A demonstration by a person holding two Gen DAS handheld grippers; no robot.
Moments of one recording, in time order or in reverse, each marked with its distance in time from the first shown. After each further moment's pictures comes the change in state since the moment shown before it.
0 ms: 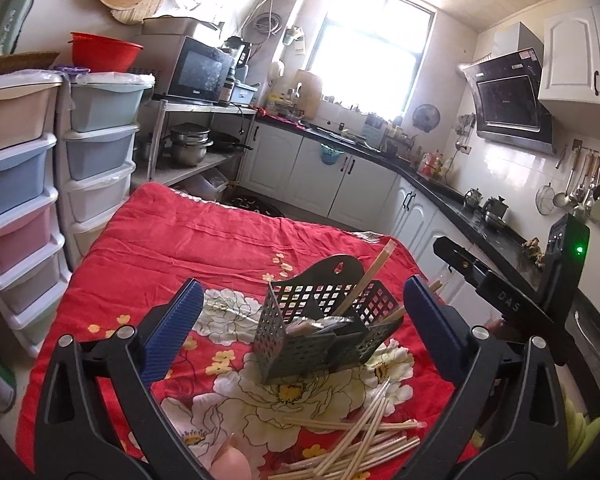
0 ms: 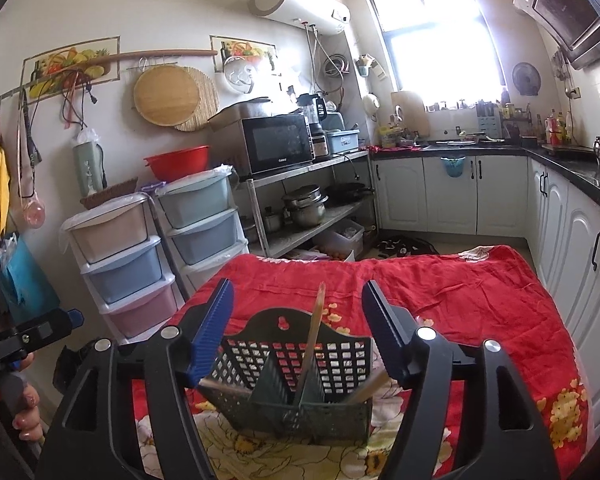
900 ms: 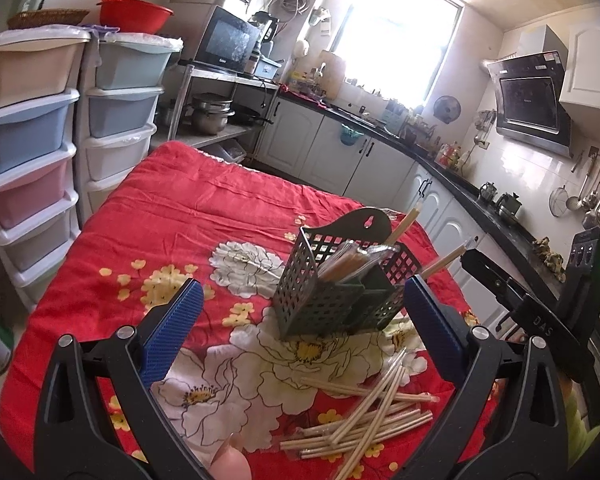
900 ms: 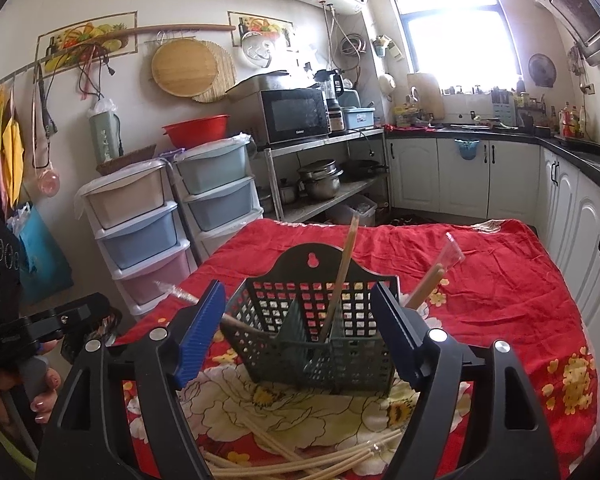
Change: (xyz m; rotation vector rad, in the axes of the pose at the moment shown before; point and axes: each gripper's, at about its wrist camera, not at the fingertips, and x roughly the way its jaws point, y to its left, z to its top) left arm -0.002 0.023 -0.041 -0.082 0.073 0.043; right arm -0.017 0.024 -0.039 -0.034 0.086 0.042
